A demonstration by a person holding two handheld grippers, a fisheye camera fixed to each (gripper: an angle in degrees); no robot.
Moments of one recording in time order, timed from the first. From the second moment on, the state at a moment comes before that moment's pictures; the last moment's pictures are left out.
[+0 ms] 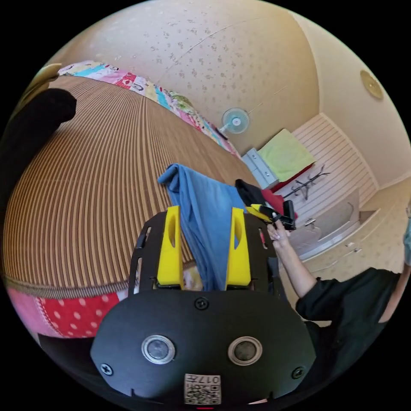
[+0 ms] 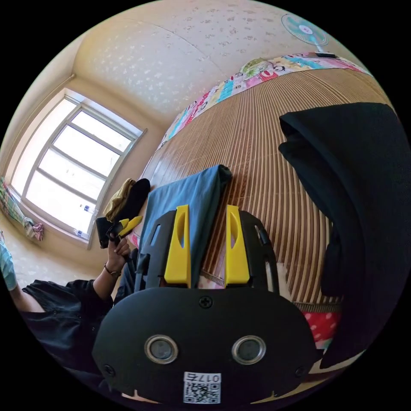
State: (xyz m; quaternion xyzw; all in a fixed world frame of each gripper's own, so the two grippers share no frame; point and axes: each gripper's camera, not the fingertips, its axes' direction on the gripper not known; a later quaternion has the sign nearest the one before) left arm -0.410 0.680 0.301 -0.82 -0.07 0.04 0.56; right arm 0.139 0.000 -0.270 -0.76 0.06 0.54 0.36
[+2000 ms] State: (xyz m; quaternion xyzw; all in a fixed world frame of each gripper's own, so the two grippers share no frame) left arm -0.303 0.500 0.397 -0.76 -0.18 0.29 0.56; right arm -0.135 0.092 0.020 -0.94 -0.15 0.27 0.12
